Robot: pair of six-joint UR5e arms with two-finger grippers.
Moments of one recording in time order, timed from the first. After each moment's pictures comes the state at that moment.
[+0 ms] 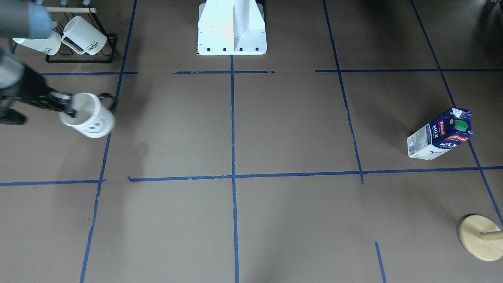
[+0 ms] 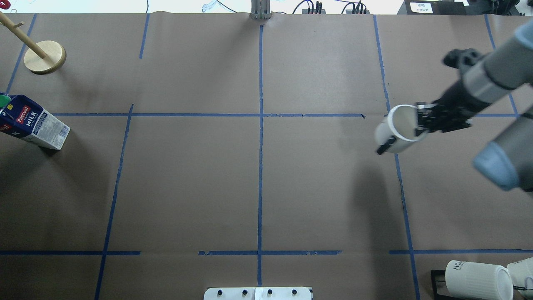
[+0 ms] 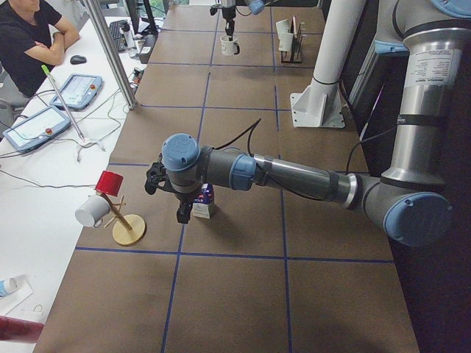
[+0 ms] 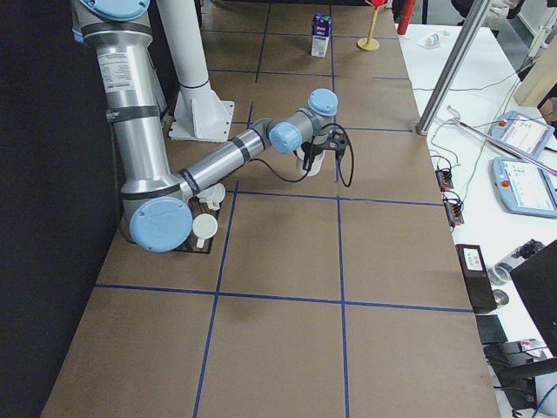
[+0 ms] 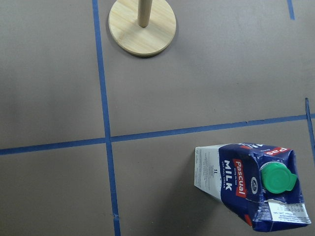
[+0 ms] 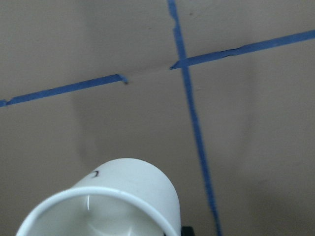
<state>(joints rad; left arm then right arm) -1.58 -1.63 -1.73 -1.53 -2.50 -0.01 0.91 -1.30 1.90 -1.55 2.30 1.09</state>
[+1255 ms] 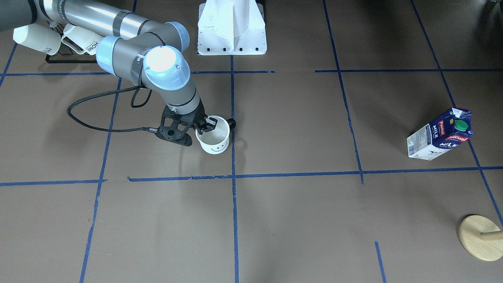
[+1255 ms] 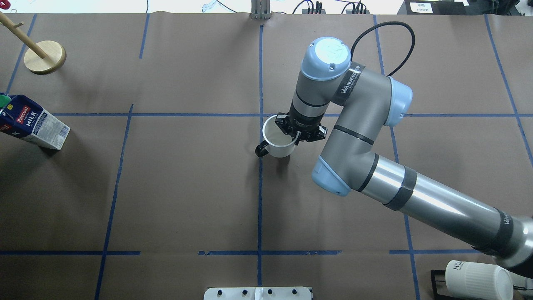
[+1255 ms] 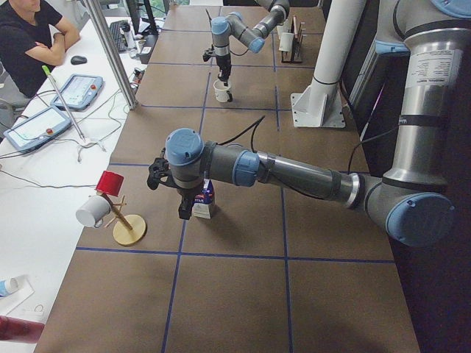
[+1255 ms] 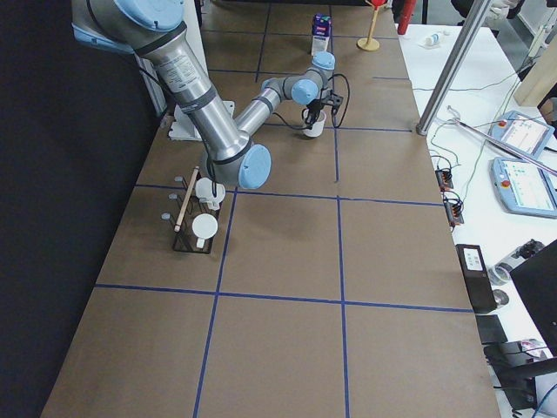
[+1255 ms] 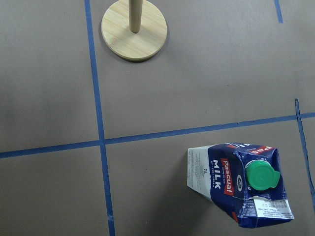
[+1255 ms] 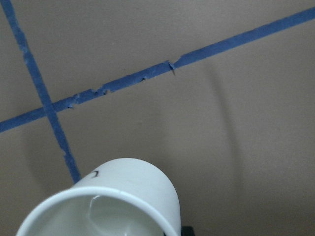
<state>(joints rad) -1.58 -1.62 -1.76 -1.53 -2.50 -0.01 0.64 -0.83 1.51 -1.54 2.09 1.43</state>
